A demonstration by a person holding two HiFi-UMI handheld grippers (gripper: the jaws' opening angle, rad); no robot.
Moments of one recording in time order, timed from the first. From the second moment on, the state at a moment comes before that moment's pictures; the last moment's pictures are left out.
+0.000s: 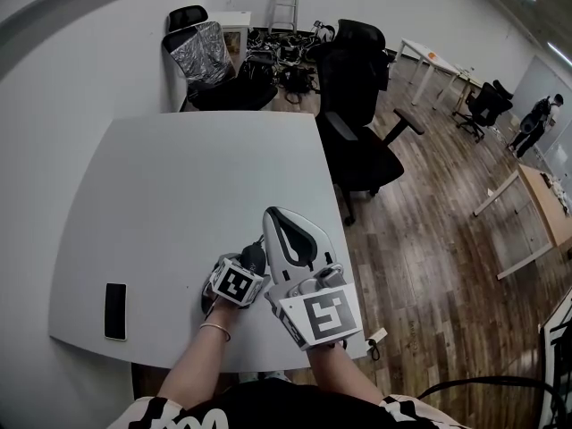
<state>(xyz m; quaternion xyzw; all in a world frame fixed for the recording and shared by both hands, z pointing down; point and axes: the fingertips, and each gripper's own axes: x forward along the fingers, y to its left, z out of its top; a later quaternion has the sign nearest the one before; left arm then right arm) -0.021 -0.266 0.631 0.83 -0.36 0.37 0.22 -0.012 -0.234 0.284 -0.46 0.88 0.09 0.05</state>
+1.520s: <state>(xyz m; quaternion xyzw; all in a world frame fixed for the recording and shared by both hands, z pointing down) -0.023 -0.249 0.609 0.86 -0.30 0.32 0.27 0.012 -0.236 0.280 -0.47 0.88 0.07 0.08</state>
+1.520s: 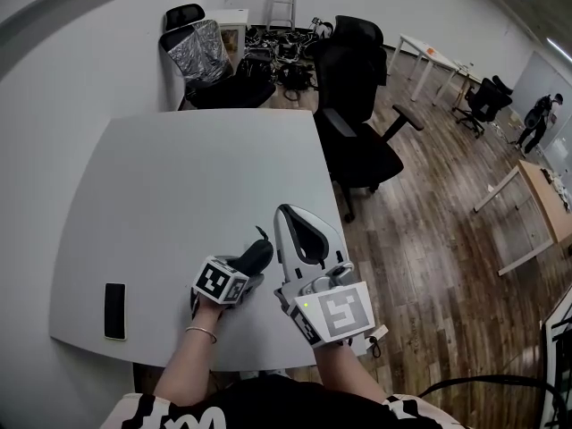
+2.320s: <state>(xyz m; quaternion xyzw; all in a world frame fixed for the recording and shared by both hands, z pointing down) -0.050 -0.188 0.320 0.99 -0.09 0.03 0.06 -0.028 -0.193 0.291 -0.42 0.86 0.30 -0.06</state>
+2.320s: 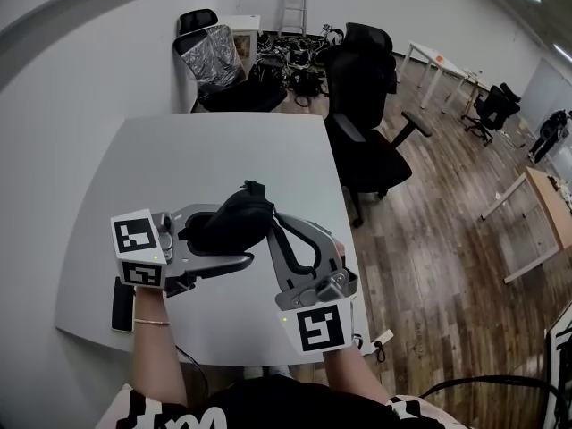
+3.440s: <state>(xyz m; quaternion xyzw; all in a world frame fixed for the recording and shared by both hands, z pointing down) -0.044 -0.175 0.324 0.99 -0.08 0.07 0.01 -0.055 -0.169 0.278 -0.35 0.84 0.39 -0.08</state>
